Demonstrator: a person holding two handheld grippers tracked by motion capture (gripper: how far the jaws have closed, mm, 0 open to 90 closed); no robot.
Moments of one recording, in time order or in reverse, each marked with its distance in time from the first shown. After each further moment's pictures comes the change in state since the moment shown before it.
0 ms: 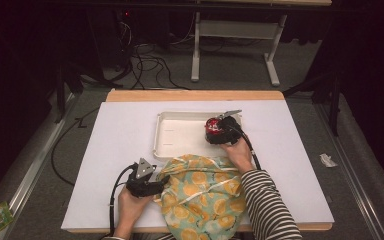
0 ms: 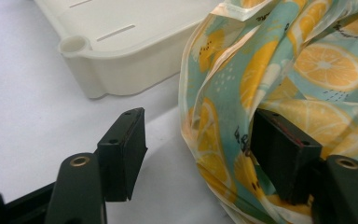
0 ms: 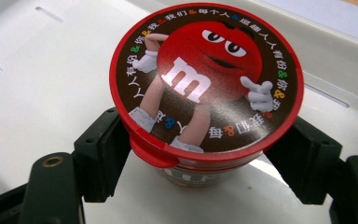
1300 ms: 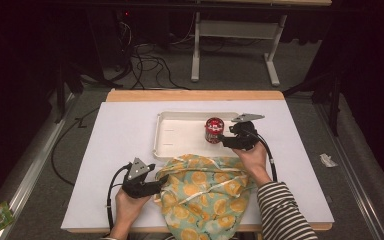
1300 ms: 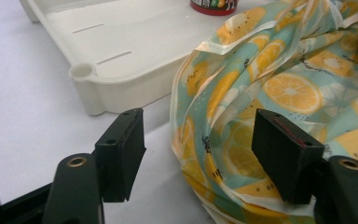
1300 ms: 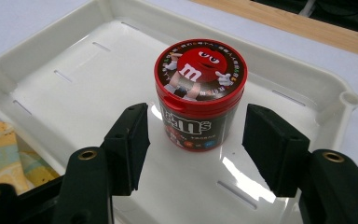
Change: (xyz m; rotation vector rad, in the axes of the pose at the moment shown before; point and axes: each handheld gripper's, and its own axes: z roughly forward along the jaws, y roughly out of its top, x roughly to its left) left arm 0.001 0.004 -0.018 -0.077 -0.050 -0.035; right arm -0.005 -0.020 -0.069 -0.148 0.057 -0.002
